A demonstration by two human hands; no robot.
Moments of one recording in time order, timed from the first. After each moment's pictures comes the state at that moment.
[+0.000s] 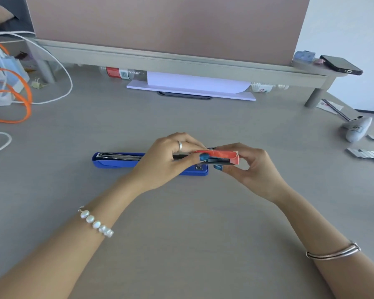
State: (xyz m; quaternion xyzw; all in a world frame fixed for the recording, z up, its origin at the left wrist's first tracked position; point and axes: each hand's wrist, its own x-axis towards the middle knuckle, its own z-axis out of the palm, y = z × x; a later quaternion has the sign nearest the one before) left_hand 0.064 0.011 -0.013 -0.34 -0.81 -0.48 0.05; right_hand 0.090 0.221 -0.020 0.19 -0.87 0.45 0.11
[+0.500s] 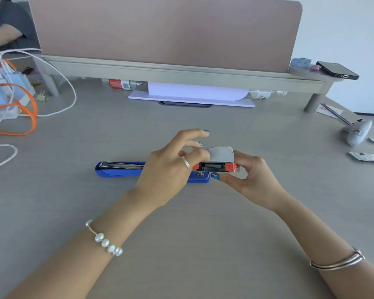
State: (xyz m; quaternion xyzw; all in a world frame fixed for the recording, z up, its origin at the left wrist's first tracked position) left_hand 0.083 0.019 -0.007 -0.38 -0.82 -0.31 0.30; right_hand 0.090 0.220 -0.025 0.23 -0.86 0.43 0.13
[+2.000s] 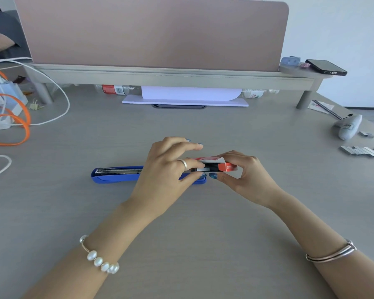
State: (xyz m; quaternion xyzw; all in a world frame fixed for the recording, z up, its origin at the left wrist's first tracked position) left_hand 0.080 0.020 -0.014 -0.35 -0.85 -0.26 0.29; right_hand 0.088 0.219 -0.024 0.21 -0.90 0.36 0.15
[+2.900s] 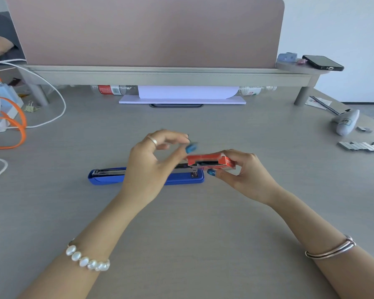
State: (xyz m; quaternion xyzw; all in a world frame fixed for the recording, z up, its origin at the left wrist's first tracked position) left_hand 0.083 0.015 0.006 -0.24 -0.76 -0.57 0.20; right_hand 0.091 0.218 -0.020 0.19 -0.88 0.40 0.13
